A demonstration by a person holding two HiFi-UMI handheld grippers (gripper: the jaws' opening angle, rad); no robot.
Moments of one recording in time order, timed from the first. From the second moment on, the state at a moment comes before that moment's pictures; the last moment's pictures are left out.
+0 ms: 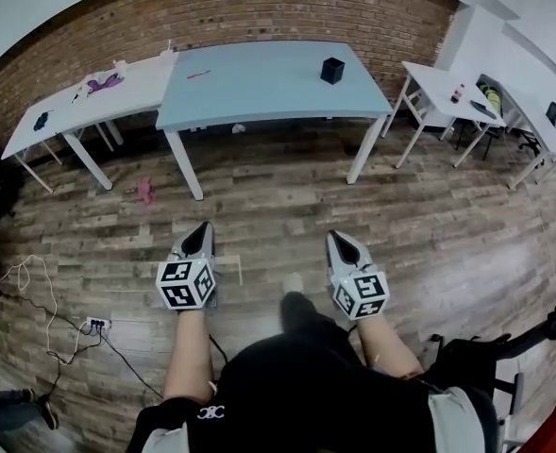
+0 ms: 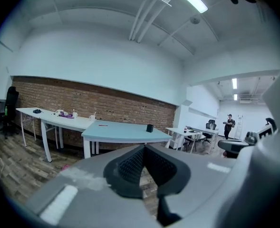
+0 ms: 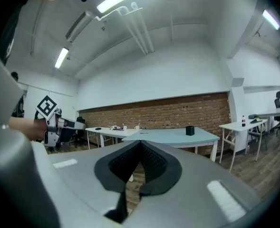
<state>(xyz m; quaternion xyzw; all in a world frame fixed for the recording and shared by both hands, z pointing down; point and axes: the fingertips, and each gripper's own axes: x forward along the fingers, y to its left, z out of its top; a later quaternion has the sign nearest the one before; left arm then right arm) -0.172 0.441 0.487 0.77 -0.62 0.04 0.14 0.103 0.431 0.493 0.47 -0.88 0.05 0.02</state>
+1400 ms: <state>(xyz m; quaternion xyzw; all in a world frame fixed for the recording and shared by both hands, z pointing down) -0.190 0.093 0.472 0.71 -0.68 0.07 0.14 0.066 0.055 0.491 0.35 -0.93 0.07 0.02</state>
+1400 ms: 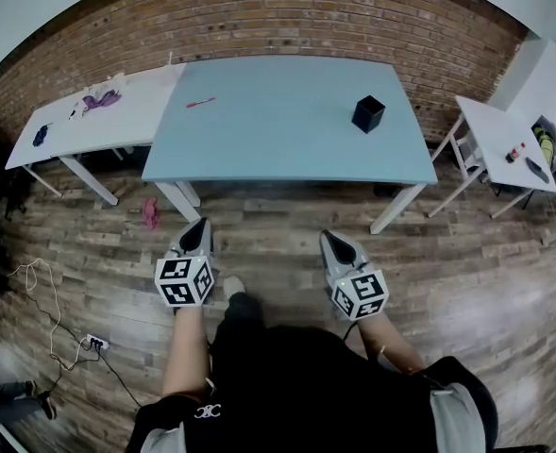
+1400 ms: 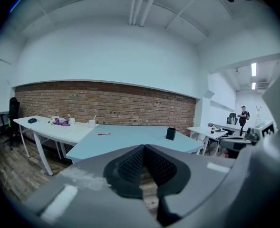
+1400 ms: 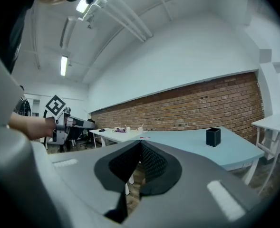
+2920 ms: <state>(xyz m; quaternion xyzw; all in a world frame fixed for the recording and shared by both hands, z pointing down) -0.470 -0.245 0.515 0.77 -0.60 0.11 0.17 -0.182 -0.240 0.492 0.44 -0.90 0.06 0.05</state>
